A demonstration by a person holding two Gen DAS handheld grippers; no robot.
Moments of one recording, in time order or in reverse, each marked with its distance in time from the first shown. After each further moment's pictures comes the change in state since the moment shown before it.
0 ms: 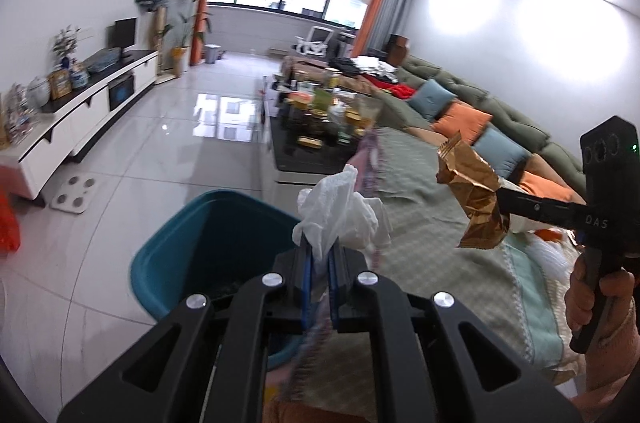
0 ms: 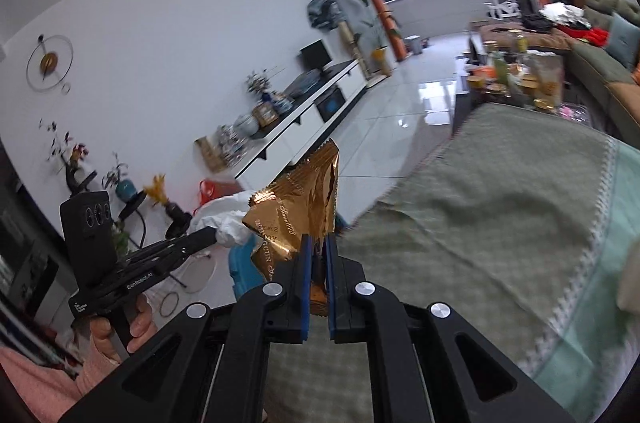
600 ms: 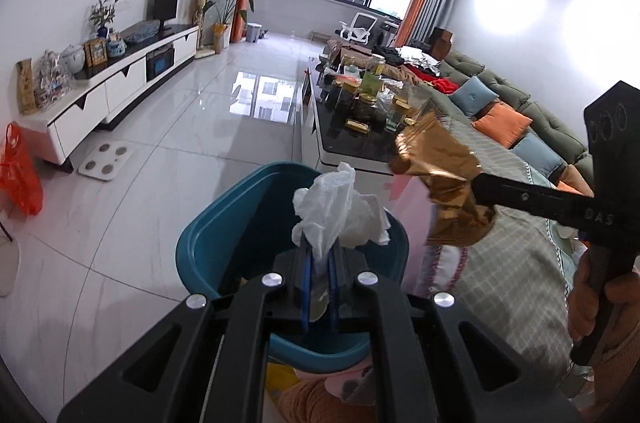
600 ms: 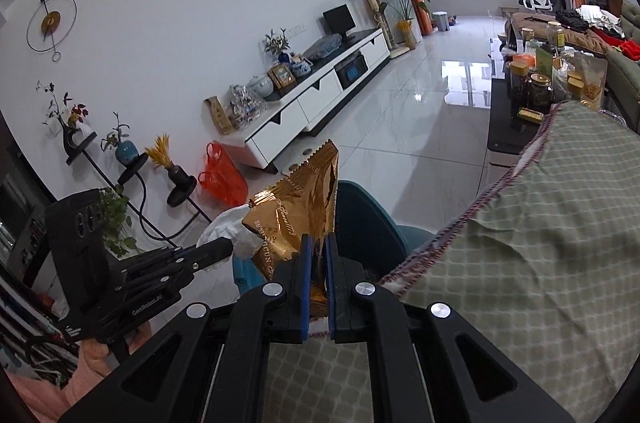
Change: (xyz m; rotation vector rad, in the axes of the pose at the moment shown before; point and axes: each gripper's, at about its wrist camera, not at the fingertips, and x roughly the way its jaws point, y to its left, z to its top) left arm 0.022 0.054 -0.011 -0.090 0.059 0.116; right arm 0.099 0.032 0.008 -0.056 0.143 0.013
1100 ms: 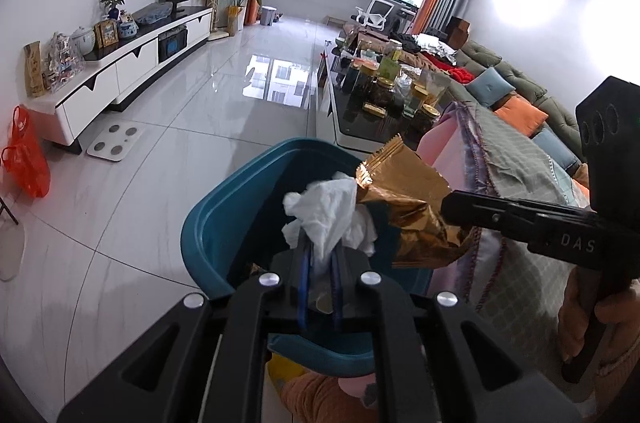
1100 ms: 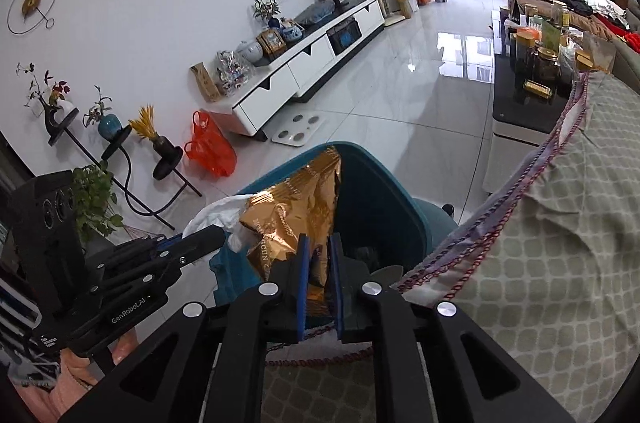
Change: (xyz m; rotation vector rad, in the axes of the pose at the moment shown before) left arm 0.027 0.012 -0.006 -0.033 0.061 0.046; right arm 0.048 0.005 -0.006 -0.002 0.113 -0.044
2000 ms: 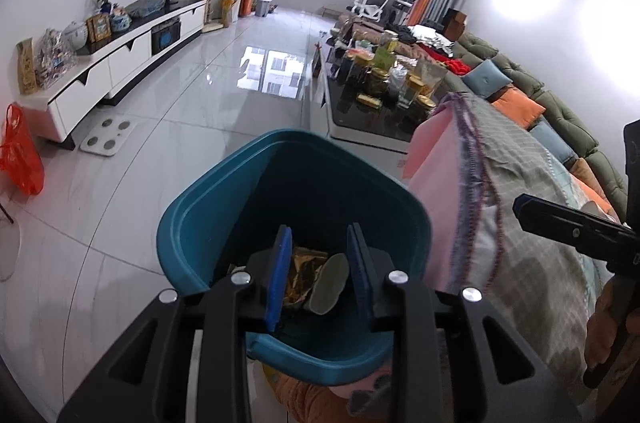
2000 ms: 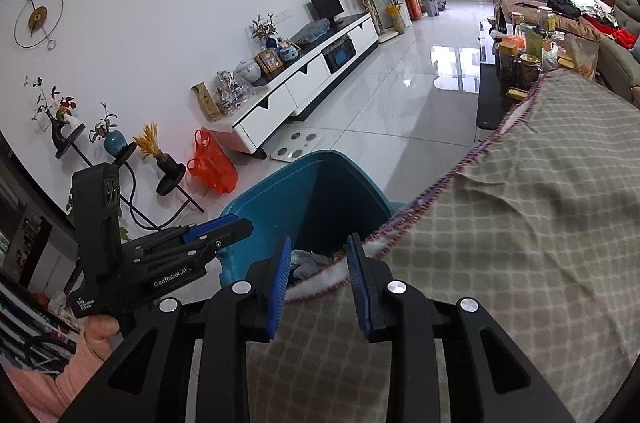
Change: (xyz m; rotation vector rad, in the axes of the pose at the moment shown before) left arm 0.009 -0.013 0.000 0.013 0.022 -0.021; right arm -0.061 -0.016 -0.024 0.018 -0.094 0.005
